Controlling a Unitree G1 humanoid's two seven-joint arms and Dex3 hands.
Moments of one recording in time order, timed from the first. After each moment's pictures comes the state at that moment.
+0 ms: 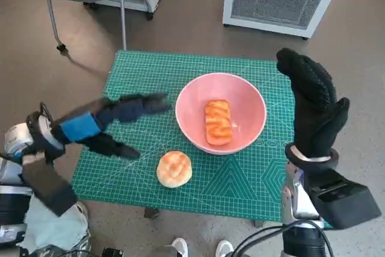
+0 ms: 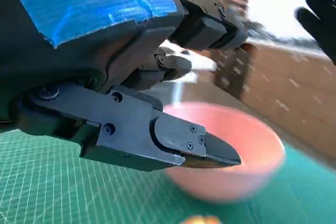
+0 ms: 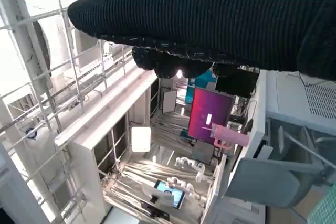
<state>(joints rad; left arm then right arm) -0.51 0.79 -0.07 0.39 0.18 -0.99 -0.50 -0.42 -0.05 -0.10 0.14 0.16 -0.62 0.15</state>
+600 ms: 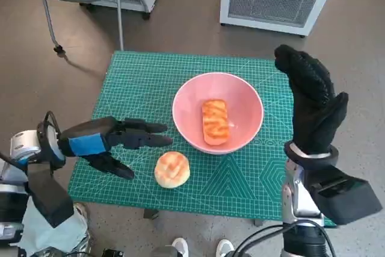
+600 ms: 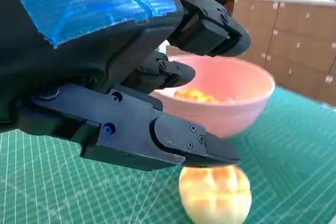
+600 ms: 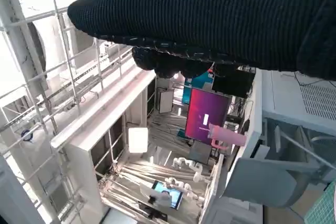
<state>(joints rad) -0.52 0.79 -0.14 0.52 0.32 -1.11 -0.49 -0.43 -0.05 -0.10 0.14 0.17 -0.60 0.16</state>
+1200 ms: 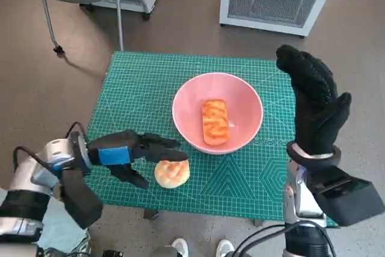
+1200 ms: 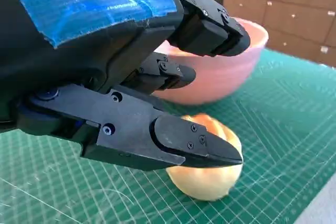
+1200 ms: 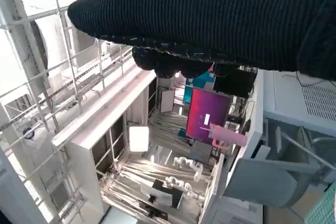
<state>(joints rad) -0.55 0.70 -0.23 0.63 0.60 -1.14 -0.30 -0.43 -0.07 -0.10 0.13 0.17 -0.60 0.17</state>
